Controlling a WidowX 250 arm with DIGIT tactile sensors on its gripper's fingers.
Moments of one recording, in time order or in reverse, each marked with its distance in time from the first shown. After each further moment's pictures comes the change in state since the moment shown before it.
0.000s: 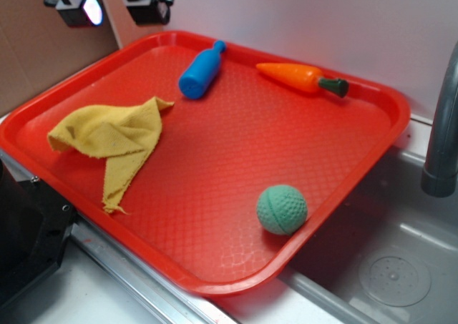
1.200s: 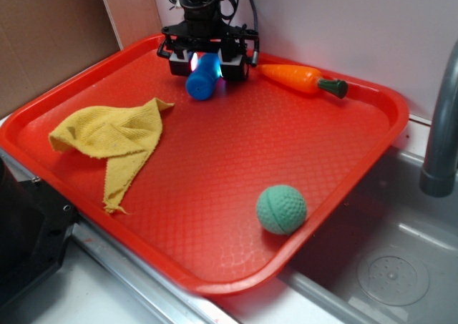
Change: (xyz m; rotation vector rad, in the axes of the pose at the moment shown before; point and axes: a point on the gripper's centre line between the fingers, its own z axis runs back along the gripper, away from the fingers) arm 0.049 -0.044 -0.131 0.083 0.113 -0.005
